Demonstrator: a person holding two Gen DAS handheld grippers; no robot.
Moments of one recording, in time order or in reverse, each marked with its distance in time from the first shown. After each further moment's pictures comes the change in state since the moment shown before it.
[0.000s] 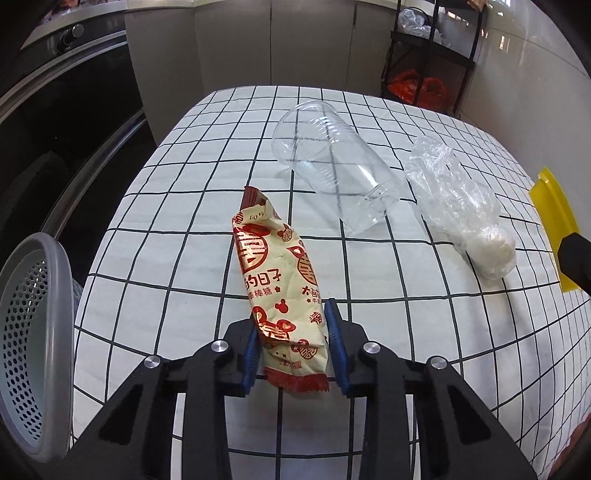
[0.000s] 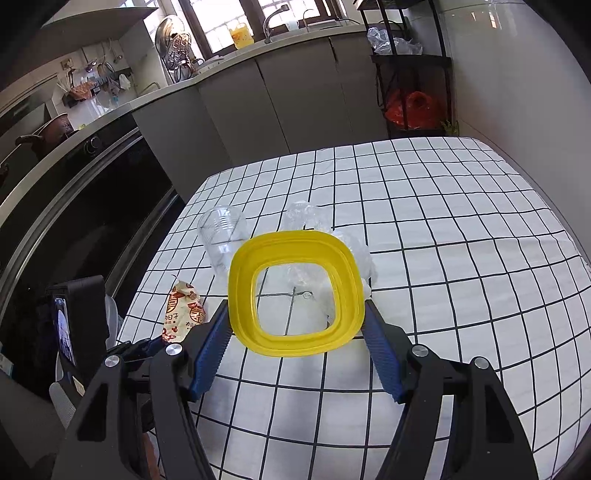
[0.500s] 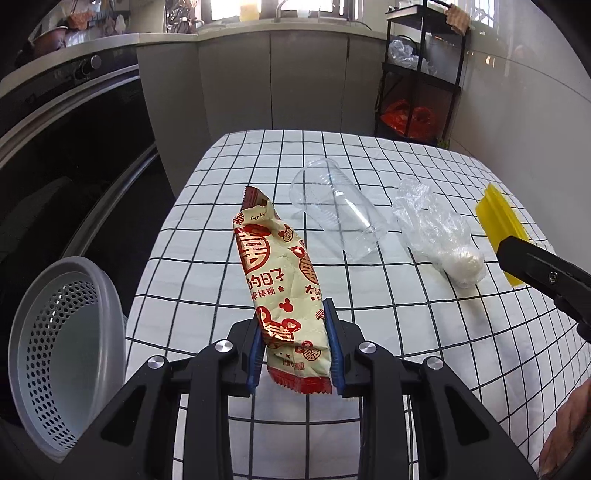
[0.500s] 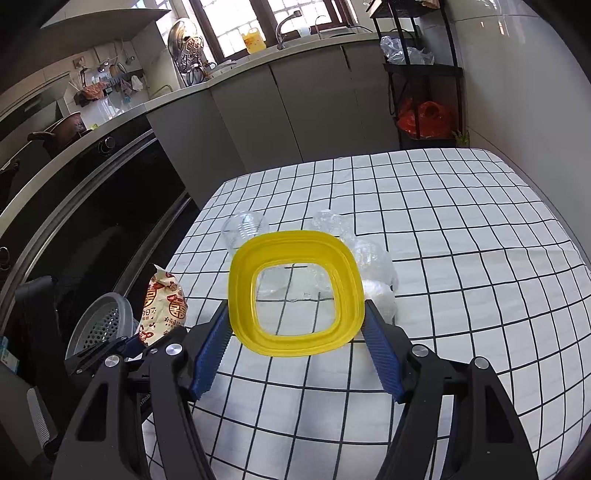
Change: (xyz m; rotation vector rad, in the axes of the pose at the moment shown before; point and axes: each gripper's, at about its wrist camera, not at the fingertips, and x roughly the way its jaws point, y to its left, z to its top) left arm -0.062 0.016 -0.001 0.030 -0.128 0.013; right arm -0.010 0.022 0.001 -0.026 -0.027 0.036
